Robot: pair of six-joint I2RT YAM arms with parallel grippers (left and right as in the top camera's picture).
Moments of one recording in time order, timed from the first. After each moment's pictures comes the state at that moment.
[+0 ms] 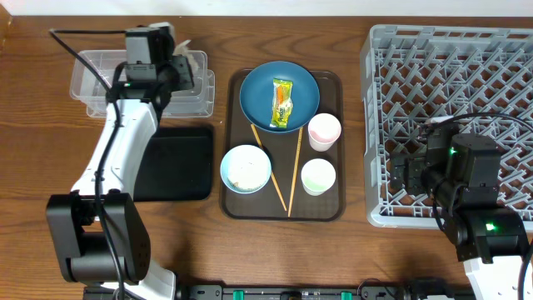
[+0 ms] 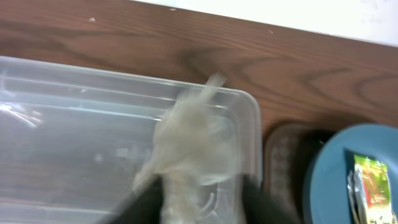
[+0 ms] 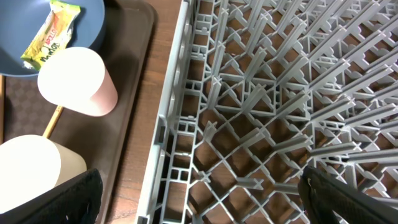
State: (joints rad) left arm 0.02 1.73 1.33 -0.36 0.06 -0.16; right arm 0.06 0.89 0.86 -0.74 -0.01 -0.04
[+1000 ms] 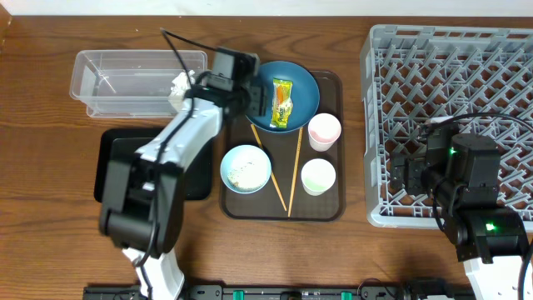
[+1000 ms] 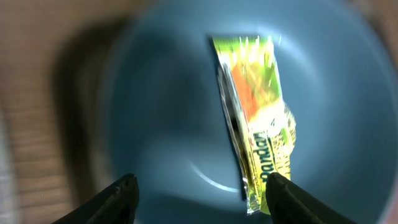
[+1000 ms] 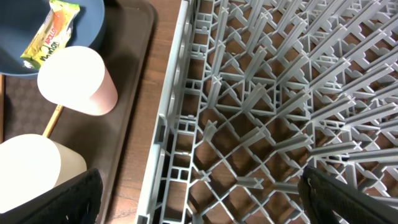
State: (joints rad) left arm -0.32 1.95 1.33 -0.36 0.17 -0.15; right arm 0.06 0.89 0.86 -0.74 -0.01 -0.04
